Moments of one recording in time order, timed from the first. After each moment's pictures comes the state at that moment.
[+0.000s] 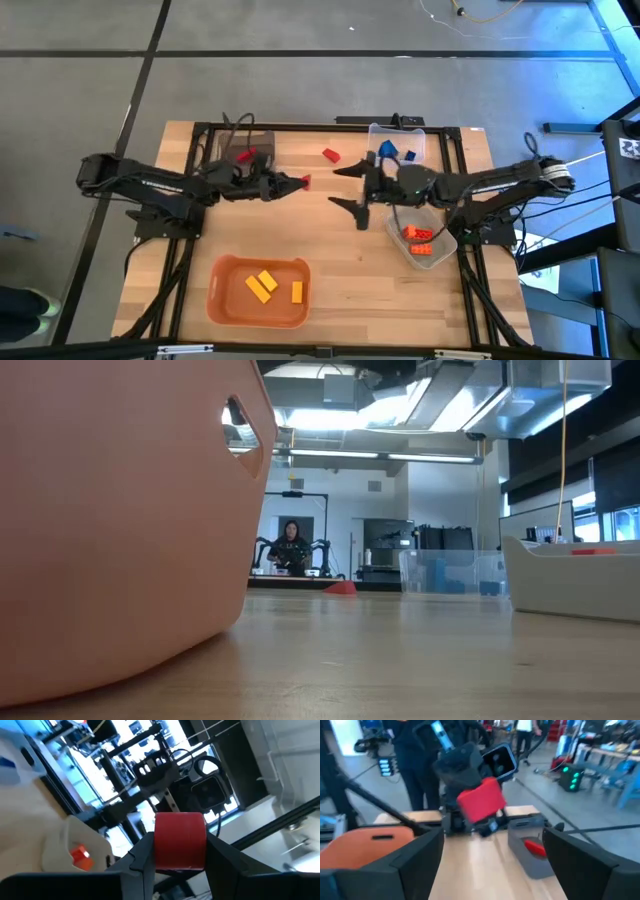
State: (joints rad) left arm 0.02 1.18 0.59 0.85 -0.06 -1.09; right arm 0.11 1.31 0.97 0.24 0.26 0.02
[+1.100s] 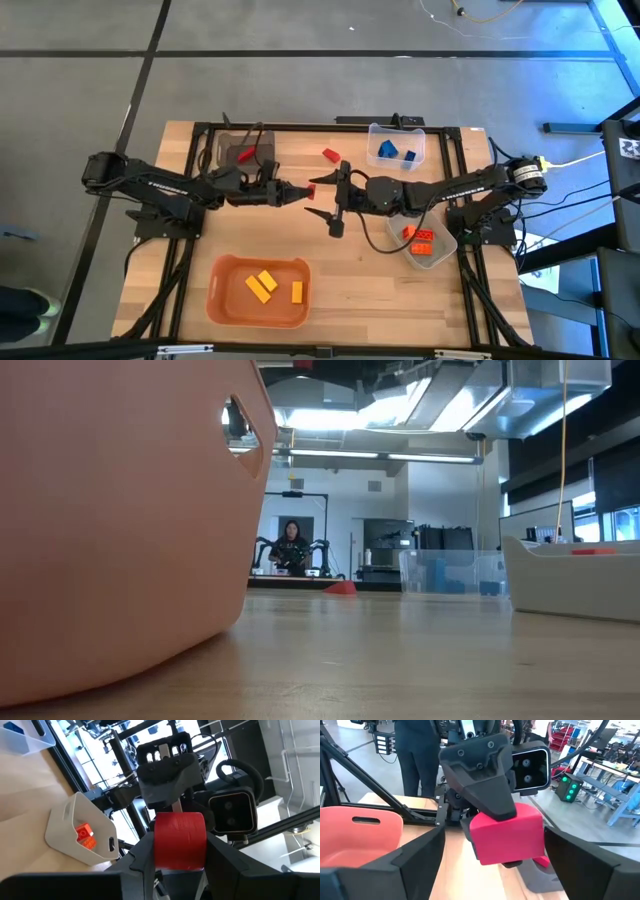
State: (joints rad) left arm -0.01 1.24 0.59 0.85 -0.07 -1.18; right arm 0.12 1.57 1.07 0.38 0.29 -0.14
